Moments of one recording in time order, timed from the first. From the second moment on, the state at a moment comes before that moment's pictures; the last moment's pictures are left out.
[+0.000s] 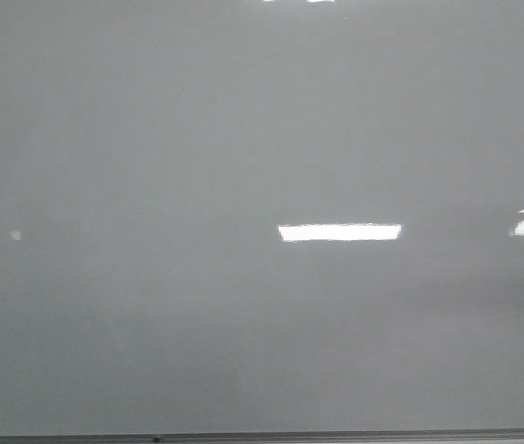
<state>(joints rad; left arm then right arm) 0.06 0.00 -0.03 -0.05 -0.07 0.07 0.03 -0.02 -0.04 0.09 0.18 0.04</state>
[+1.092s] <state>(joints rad) 0.06 0.35 -0.41 0.04 0.37 0.07 0.03 0.35 -0.40 0.09 0.40 0.04</state>
